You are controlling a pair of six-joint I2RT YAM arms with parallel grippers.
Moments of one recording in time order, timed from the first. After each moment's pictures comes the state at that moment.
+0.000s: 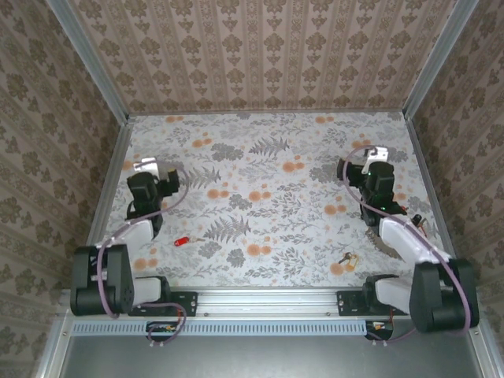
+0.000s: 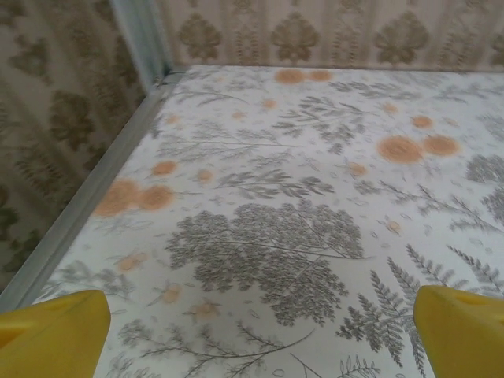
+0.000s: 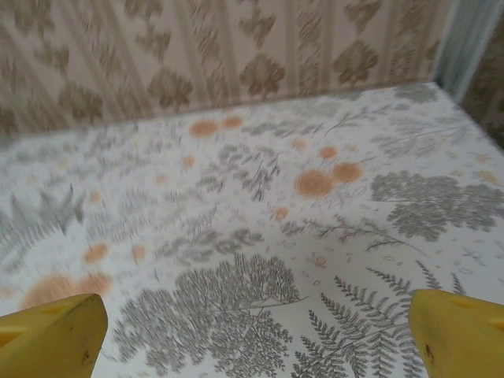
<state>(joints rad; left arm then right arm) -0.02 1.25 0.49 0.39 -0.17 -0.04 0.03 1.13 0.56 0.23 0.17 0.19</state>
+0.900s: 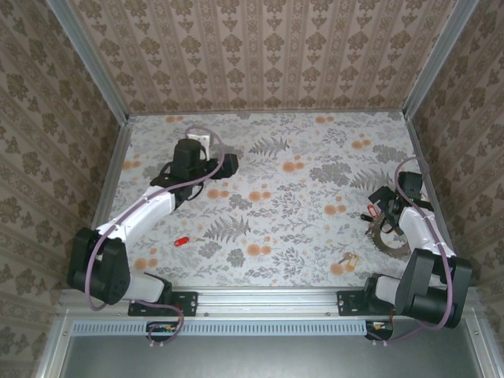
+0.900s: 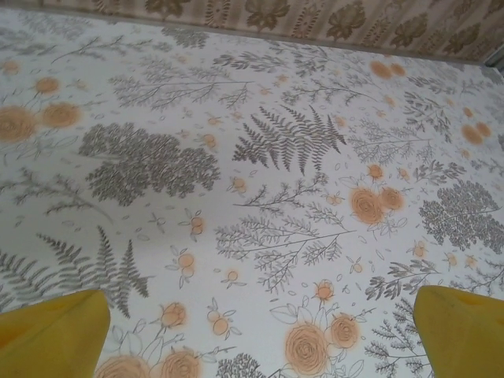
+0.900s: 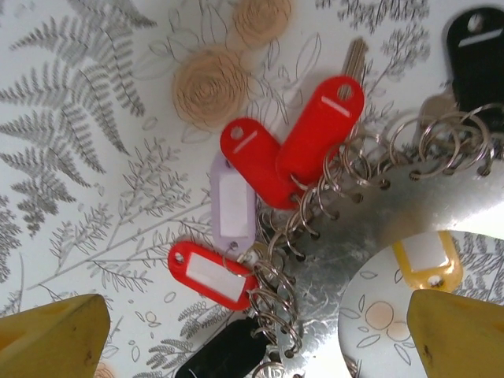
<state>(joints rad) -0.46 1.39 0.95 -0.11 0.09 -0.34 -0.33 1.23 0.65 -0.50 0.05 0.66</state>
